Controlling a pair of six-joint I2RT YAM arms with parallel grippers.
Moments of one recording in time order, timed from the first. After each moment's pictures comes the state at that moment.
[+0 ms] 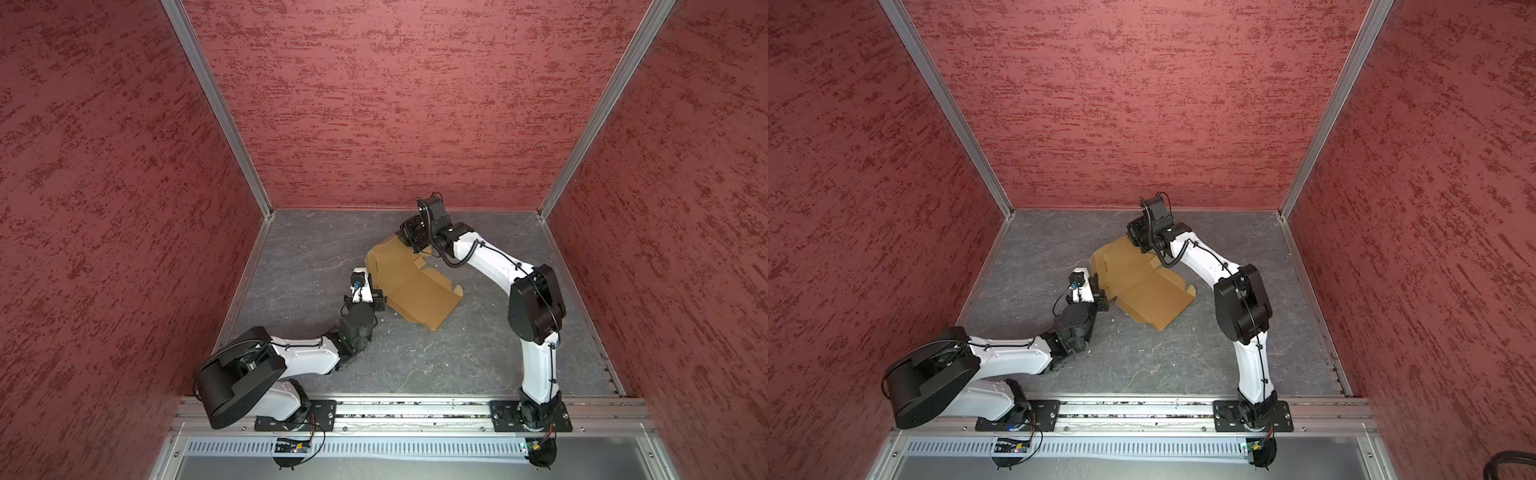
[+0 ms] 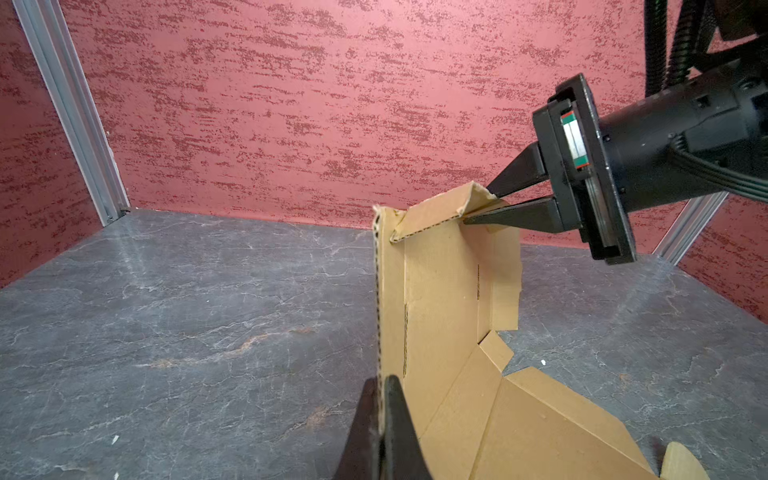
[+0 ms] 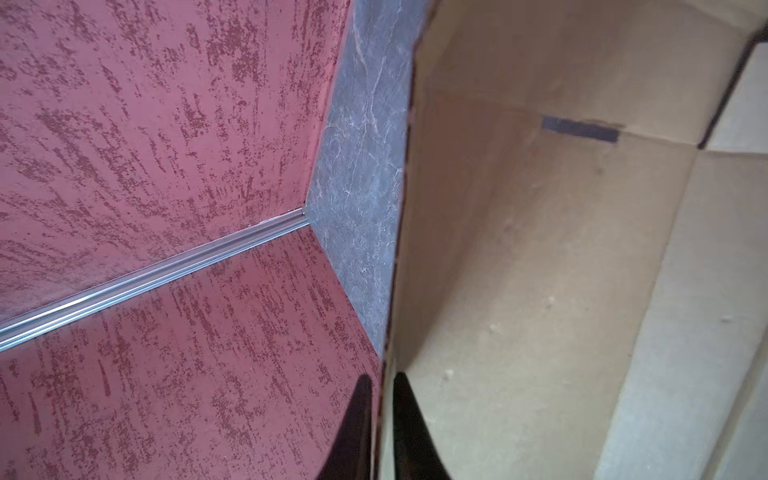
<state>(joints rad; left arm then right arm) -0.87 1.39 0.37 0.94 -0.82 -0.20 0.53 2.05 1.76 -0.34 -0.25 1.56</state>
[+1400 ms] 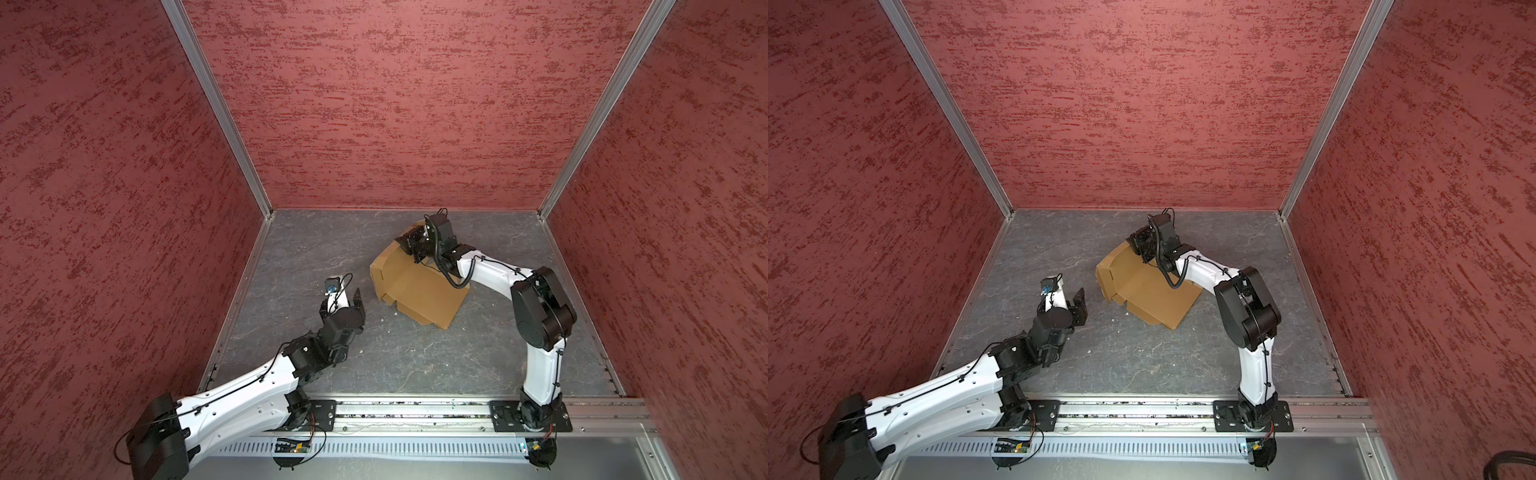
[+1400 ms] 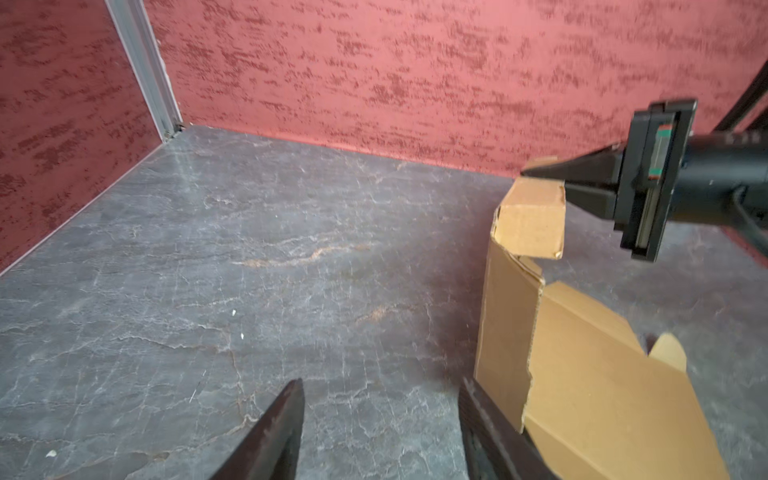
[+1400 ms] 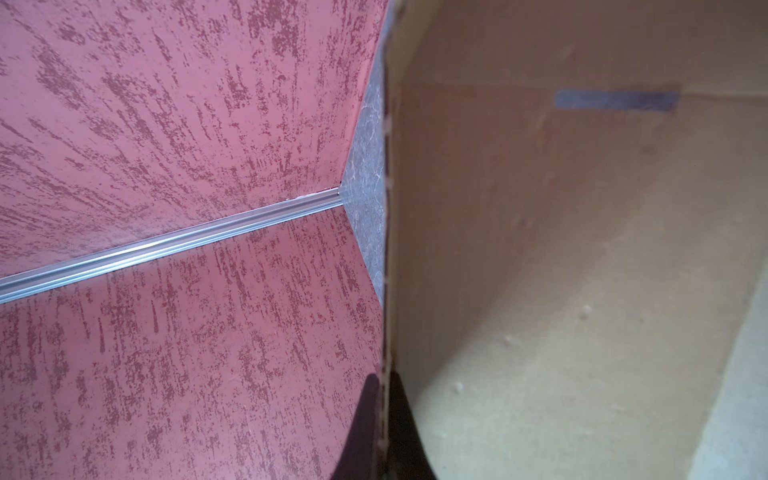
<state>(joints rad) -0.89 0.85 0.44 -0.06 -0.80 -0.53 0.52 1.97 1.40 0.13 -0.31 1.57</state>
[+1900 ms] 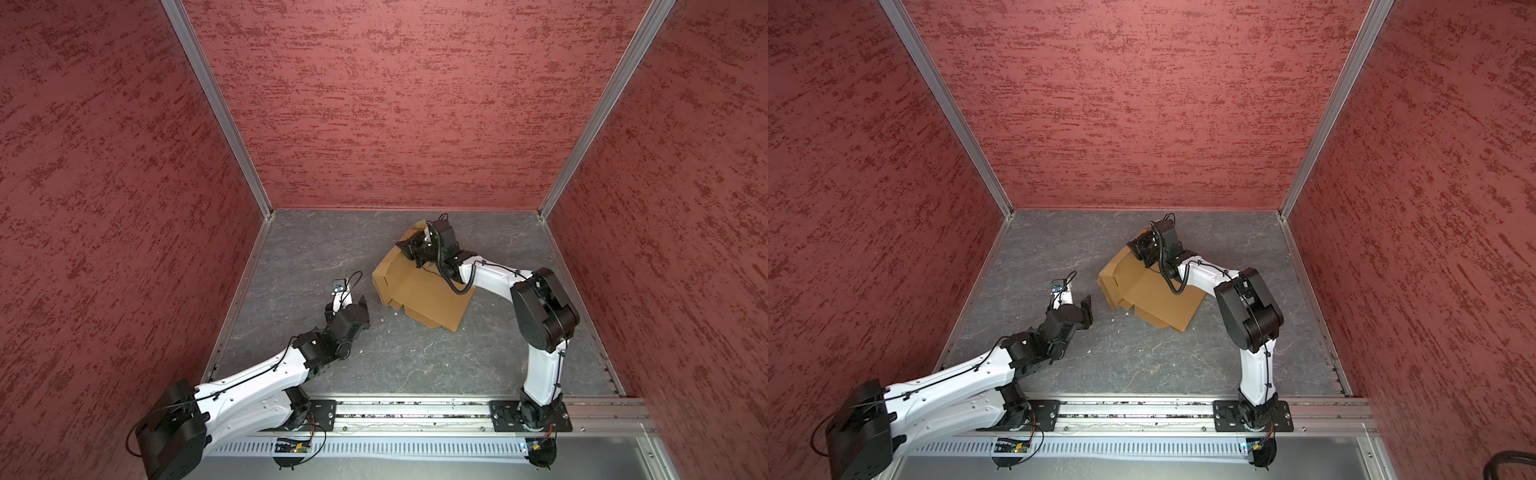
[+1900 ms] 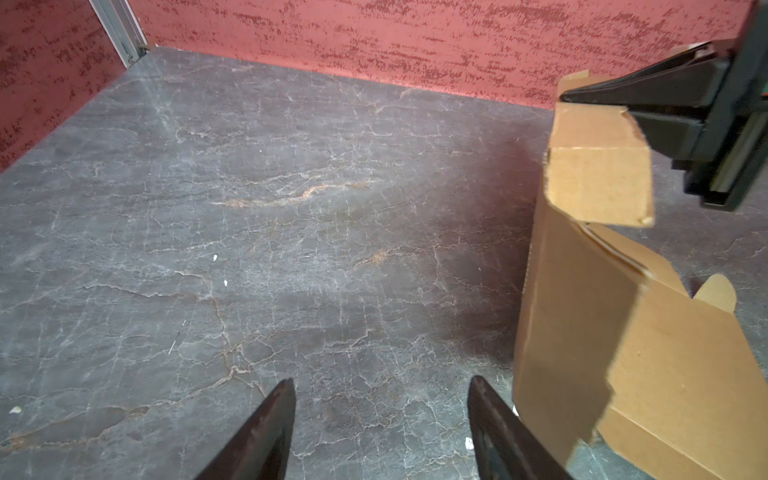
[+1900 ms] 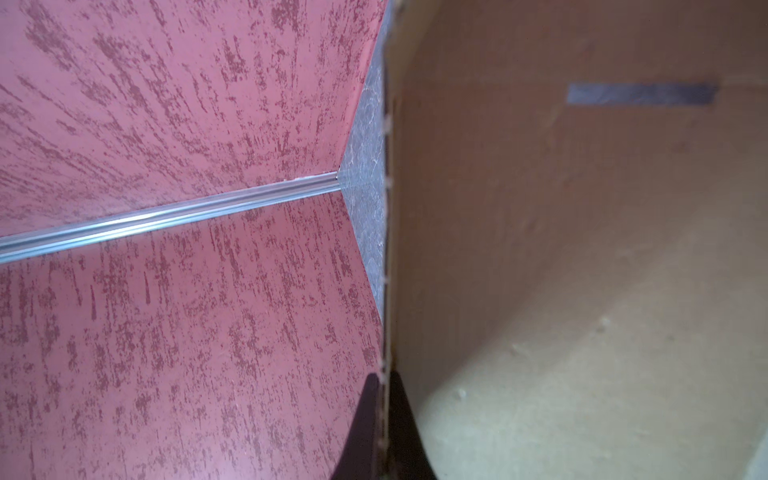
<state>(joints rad) -0.84 0.97 0.44 -0.10 -0.69 -0.61 0.52 1.95 1.31 0.23 -0.36 1.51</state>
